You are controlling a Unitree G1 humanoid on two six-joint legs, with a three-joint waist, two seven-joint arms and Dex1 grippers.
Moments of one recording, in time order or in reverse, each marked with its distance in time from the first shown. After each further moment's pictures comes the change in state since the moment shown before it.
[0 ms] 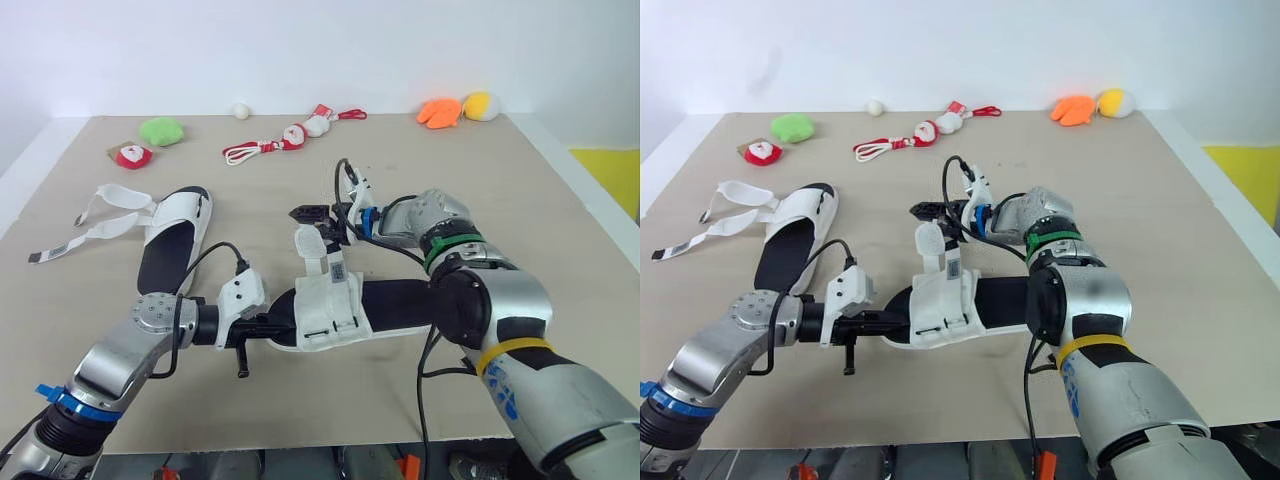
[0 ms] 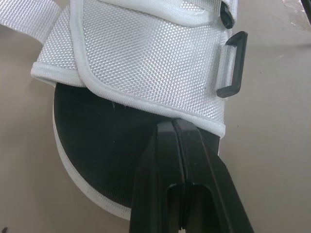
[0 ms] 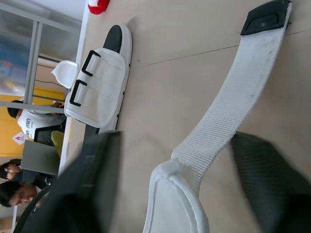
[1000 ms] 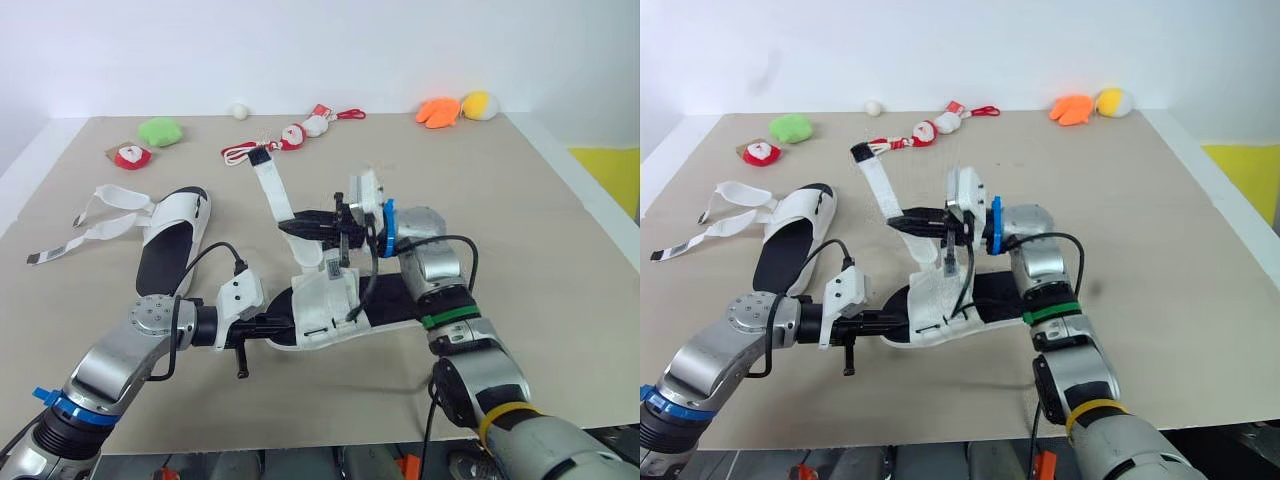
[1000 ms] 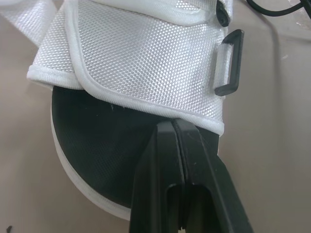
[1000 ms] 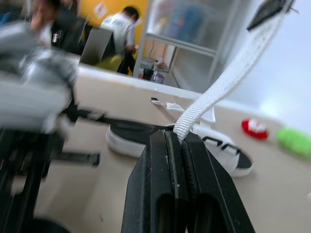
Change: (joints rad) left arm 0.010 0.005 0.005 -0.013 0.001 -0.002 0.010; right arm 0.484 -0.024 0.414 -0.750 -0.199 -1.252 0.838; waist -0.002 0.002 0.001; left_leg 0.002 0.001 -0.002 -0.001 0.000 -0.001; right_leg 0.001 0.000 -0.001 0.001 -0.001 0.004
